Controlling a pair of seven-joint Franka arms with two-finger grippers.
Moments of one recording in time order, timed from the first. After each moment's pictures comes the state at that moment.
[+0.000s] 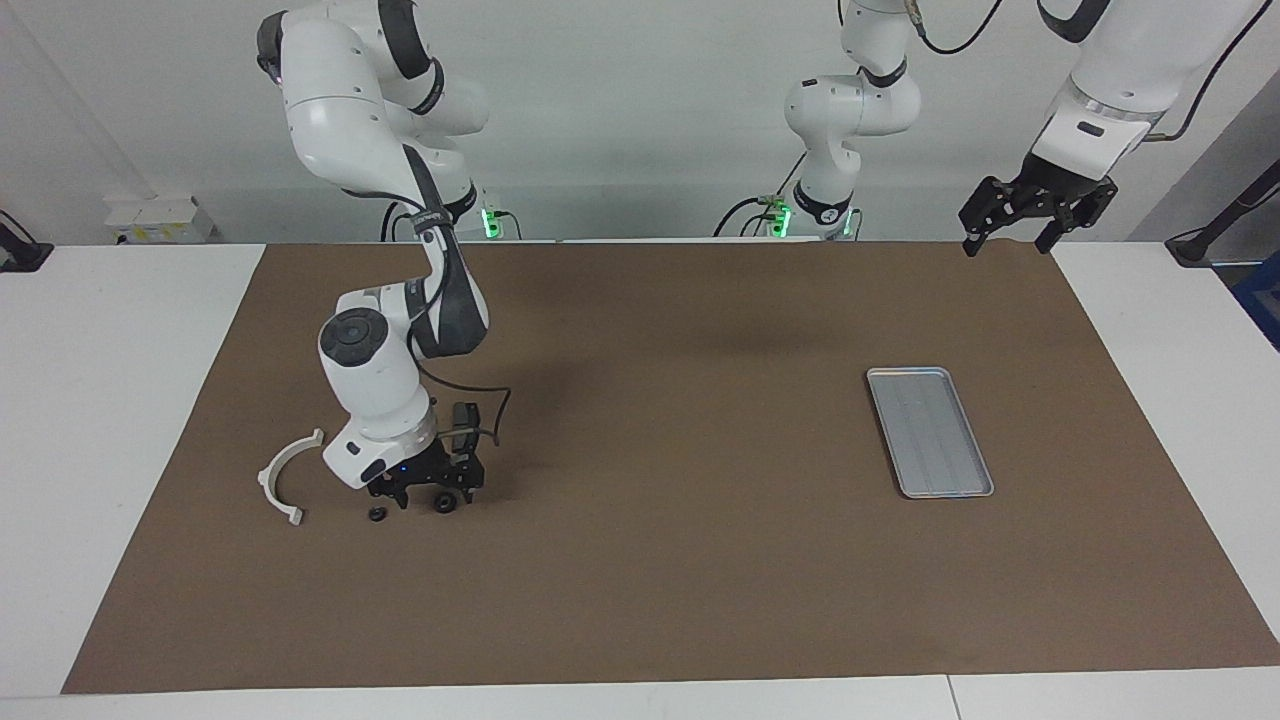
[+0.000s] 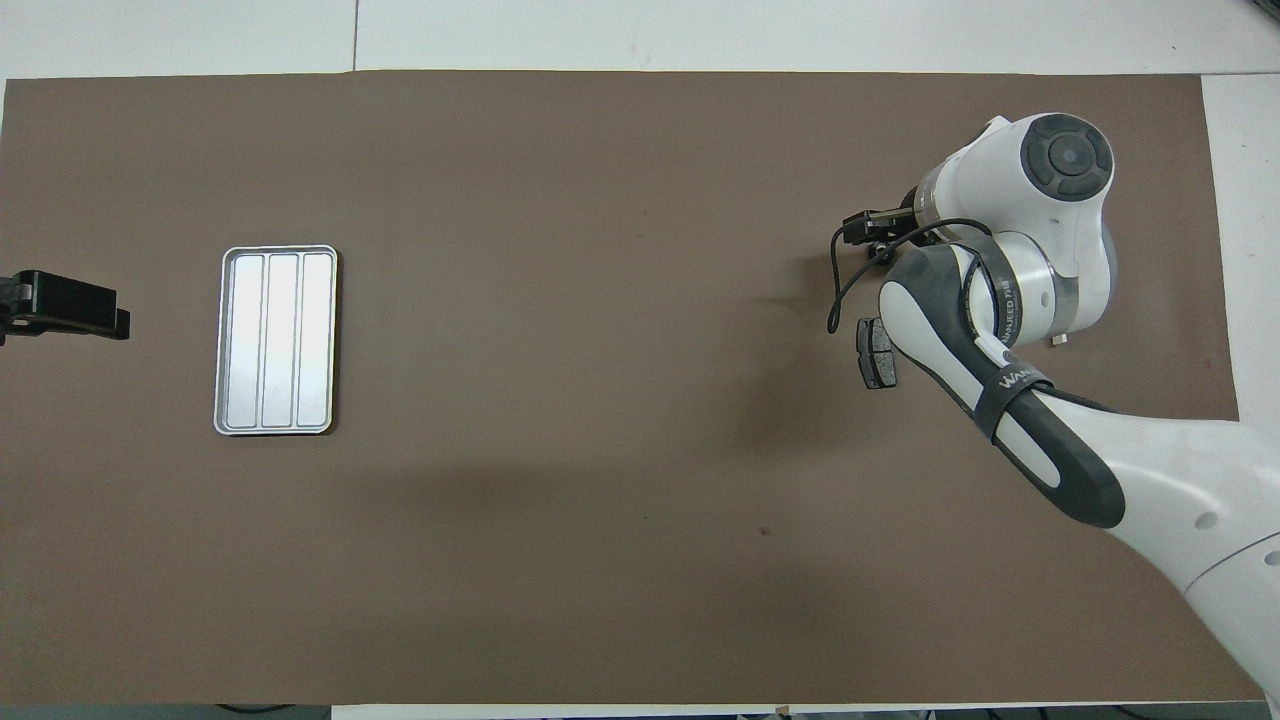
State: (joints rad) left arm -0.06 -0.05 0.01 -1.56 0.00 1.51 -0.02; right arm -0.06 0.49 0.20 -1.69 -0.14 2.32 0.16
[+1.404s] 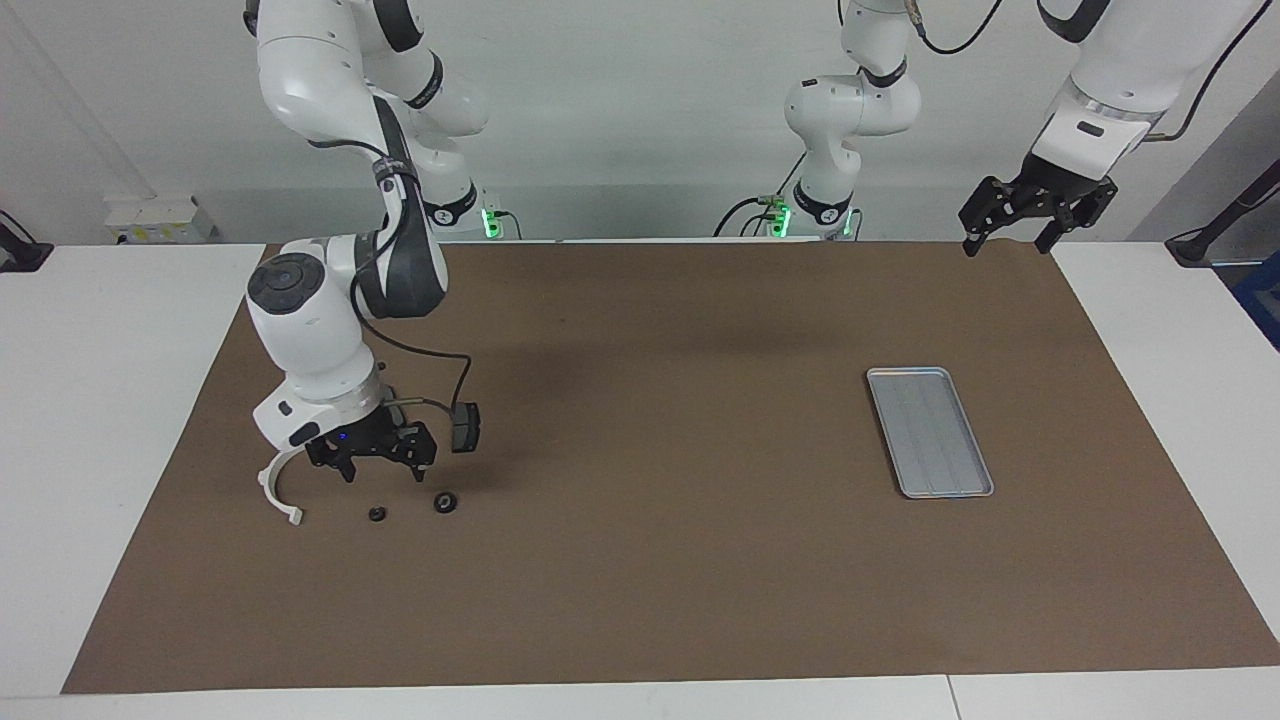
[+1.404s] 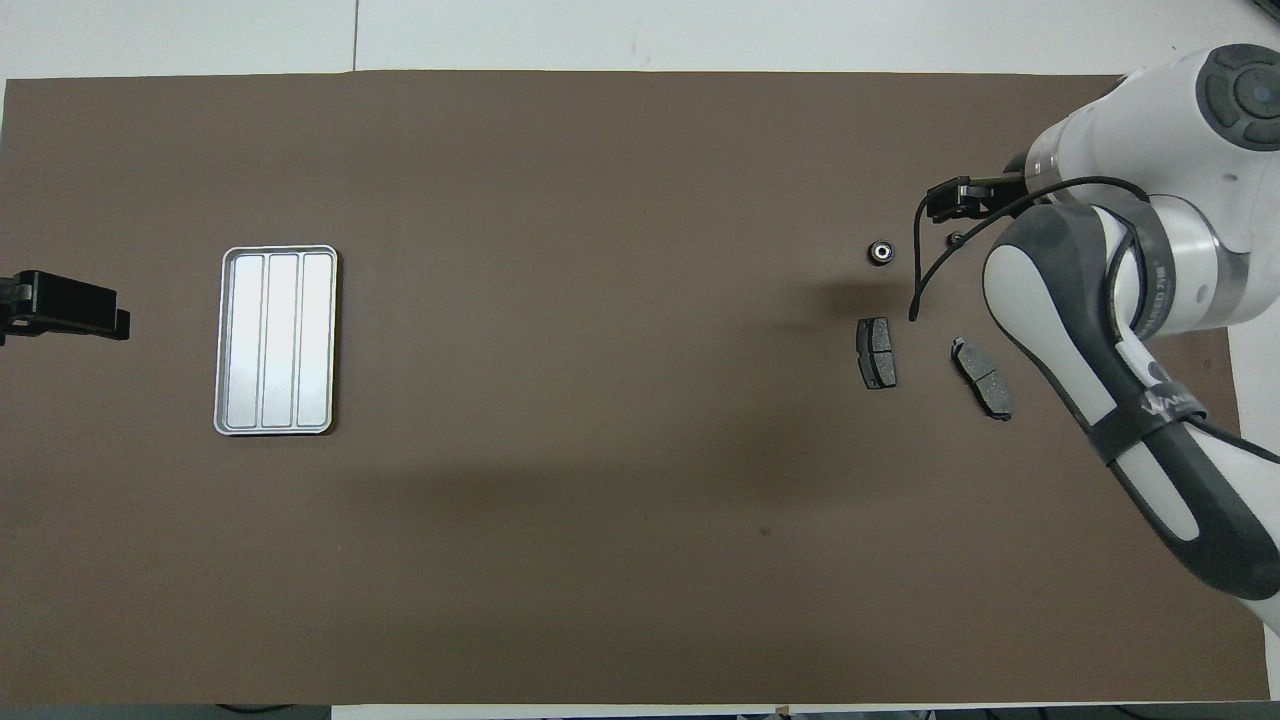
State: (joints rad) left arm -0.06 -0.05 0.01 -1.56 0.00 1.51 -0.02; right arm -0.12 0.31 0.20 -1.65 -0.10 2.07 0.16
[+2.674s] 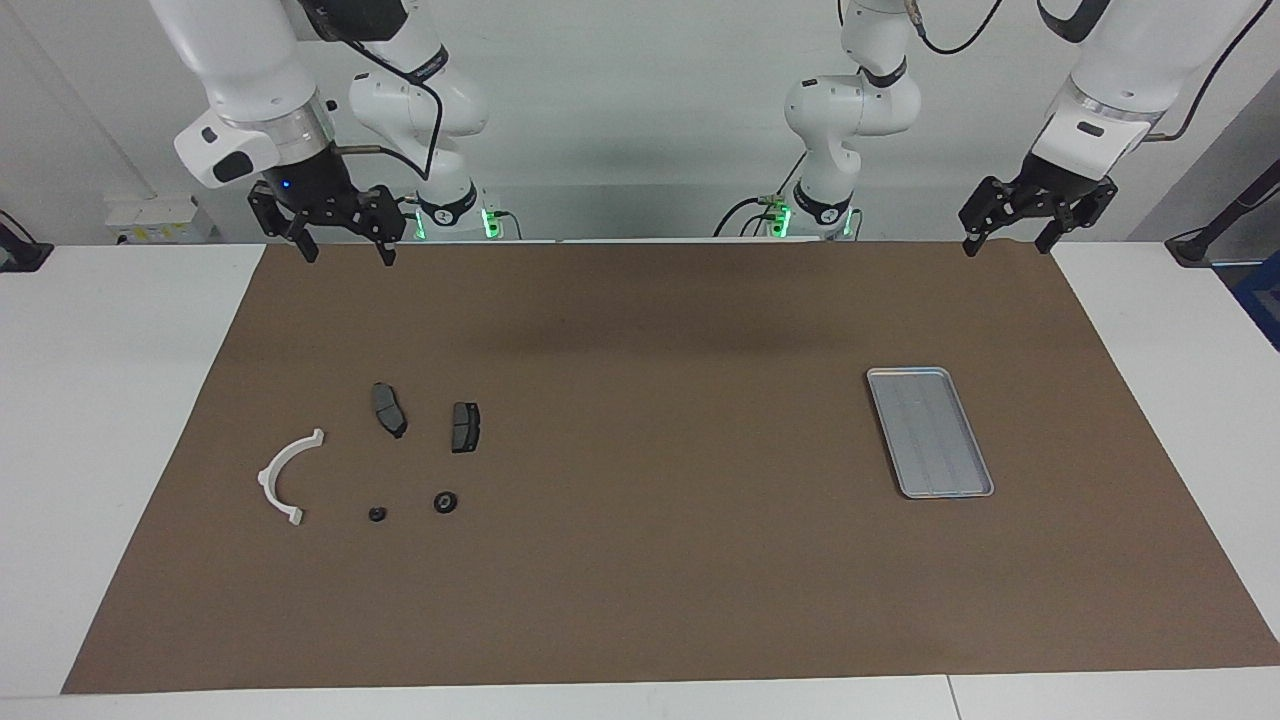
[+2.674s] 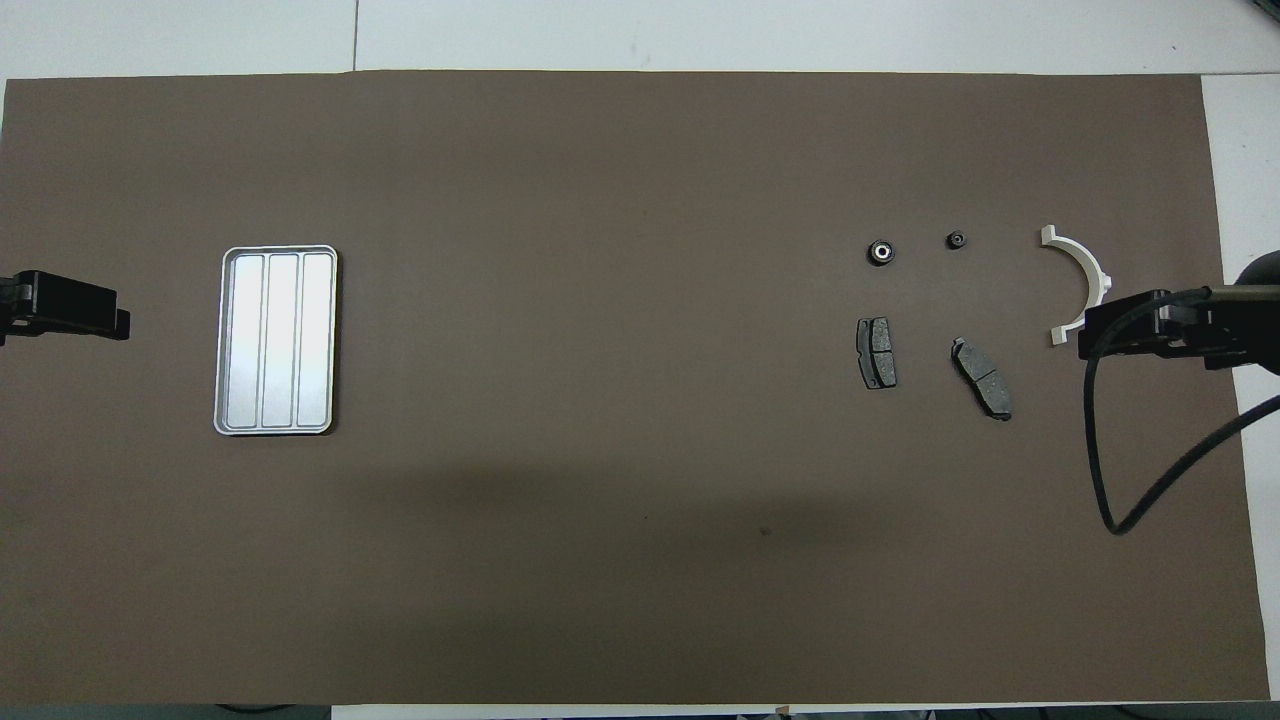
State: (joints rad) left arm -0.06 -0.05 0.01 -1.56 0.00 1.51 -0.02; right arm -0.12 -0.10 0.17 -1.61 0.03 1.48 0.16
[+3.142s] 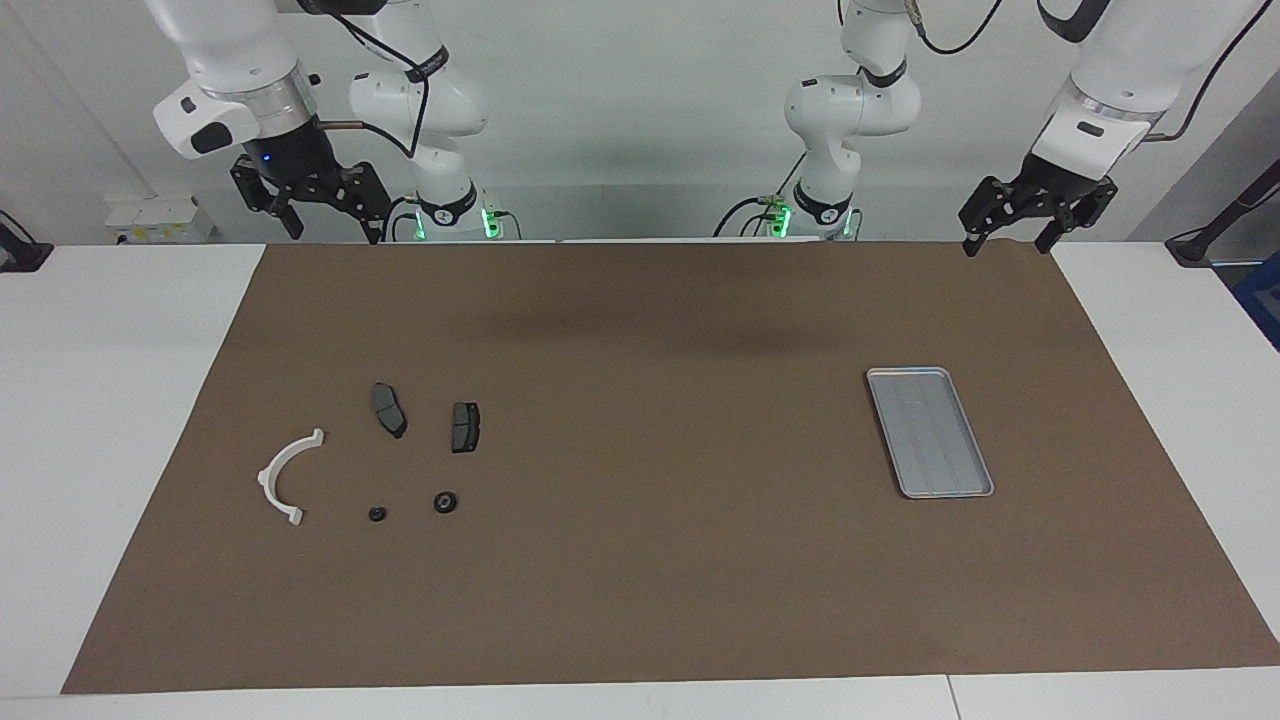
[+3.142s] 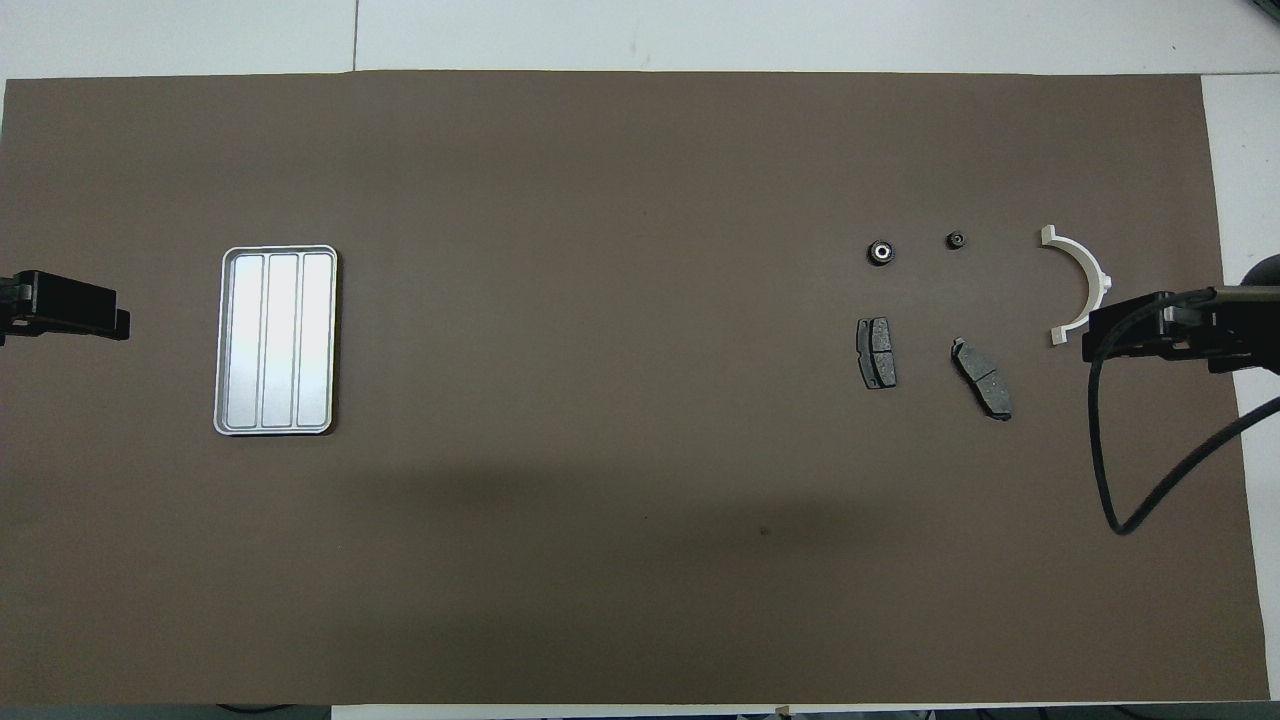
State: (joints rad) left arm -0.06 -0.05 0.01 -1.56 0.00 1.51 -0.02; right arm -0.12 -0.10 0.16 -1.61 -0.01 1.50 0.16
